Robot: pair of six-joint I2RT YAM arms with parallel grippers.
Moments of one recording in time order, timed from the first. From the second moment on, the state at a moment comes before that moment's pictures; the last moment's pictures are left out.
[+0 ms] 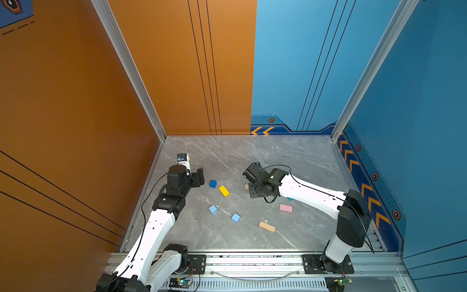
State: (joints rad) left arm -0.14 0.94 0.72 -0.25 -0.08 -0.21; right arm 0.91 1.68 1.33 -0.88 0.24 0.69
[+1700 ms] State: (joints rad) left arm -0.14 0.97 0.72 -0.26 -0.05 -0.24; right arm 0.99 1.62 0.90 -0.71 0.01 0.79
